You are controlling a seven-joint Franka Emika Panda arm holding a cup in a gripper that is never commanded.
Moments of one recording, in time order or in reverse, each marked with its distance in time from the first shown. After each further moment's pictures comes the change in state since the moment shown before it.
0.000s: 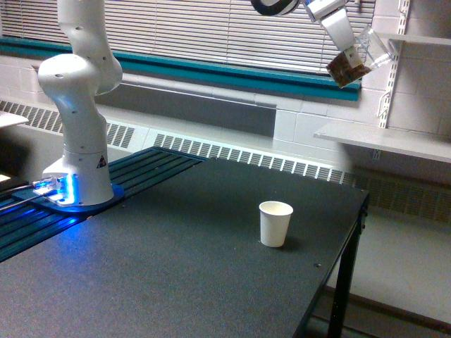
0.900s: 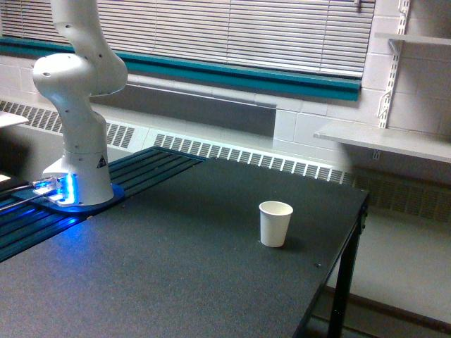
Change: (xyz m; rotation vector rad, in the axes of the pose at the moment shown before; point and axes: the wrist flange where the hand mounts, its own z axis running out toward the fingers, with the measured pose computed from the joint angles) arm 0.110 0.041 -0.166 0.268 0.632 0.036
